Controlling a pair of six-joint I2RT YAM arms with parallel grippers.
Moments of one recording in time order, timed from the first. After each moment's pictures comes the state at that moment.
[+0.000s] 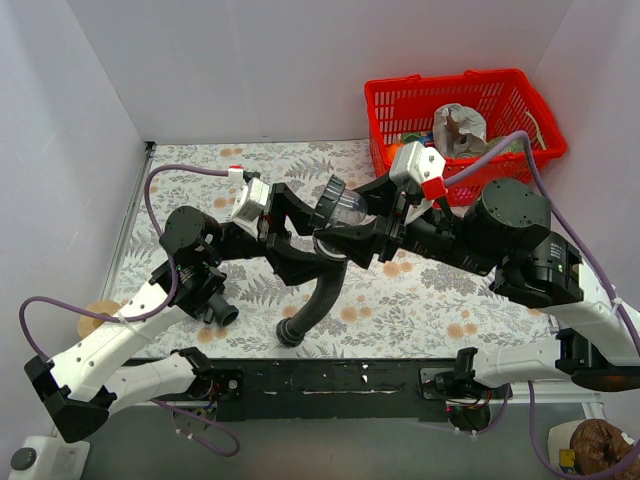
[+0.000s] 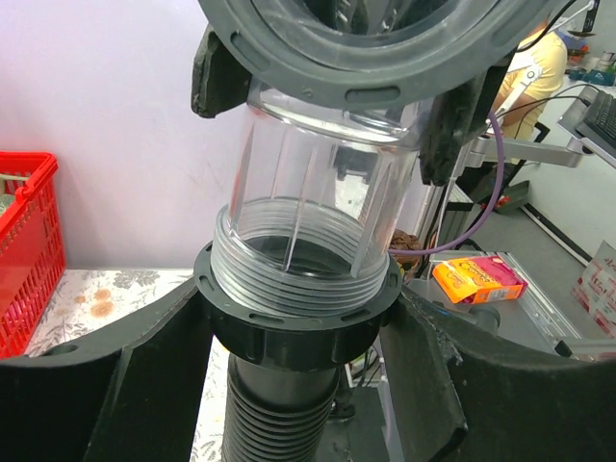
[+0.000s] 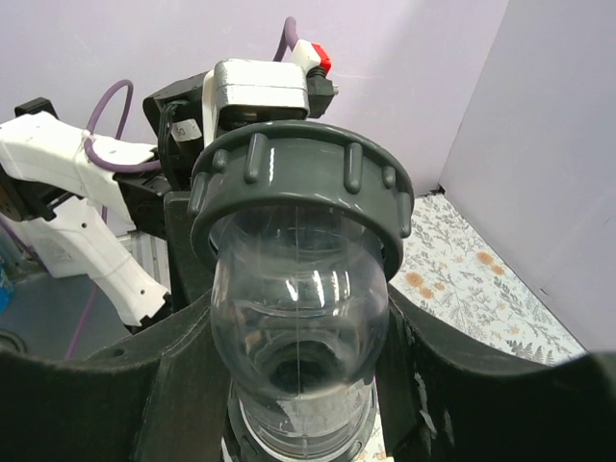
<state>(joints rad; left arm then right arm) -0.80 0.97 1.07 0.36 0.77 -0.41 1.32 1.17 1.79 -0.55 0.04 -0.08</state>
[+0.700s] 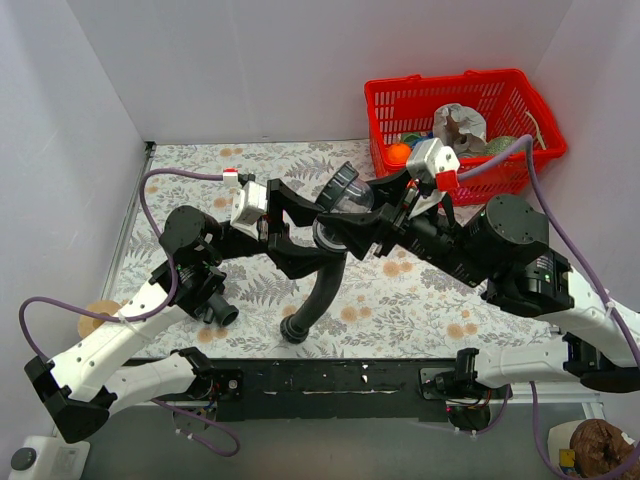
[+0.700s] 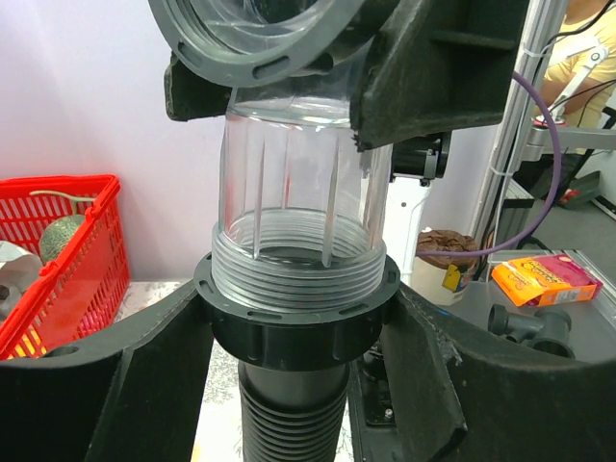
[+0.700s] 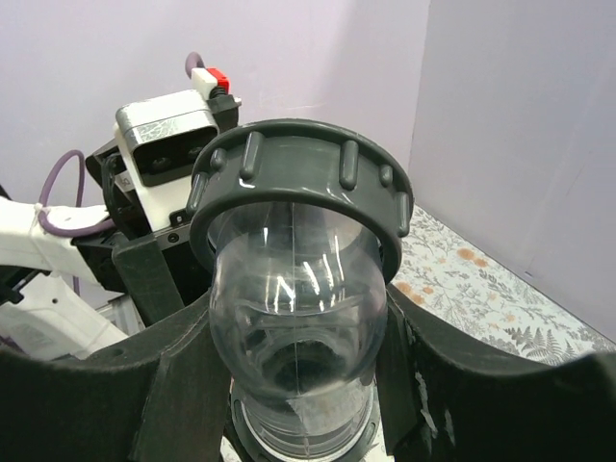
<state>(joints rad) -0.80 0.97 1.07 0.36 0.72 -0.28 1.35 1.10 1.61 -0.34 0.23 0.01</state>
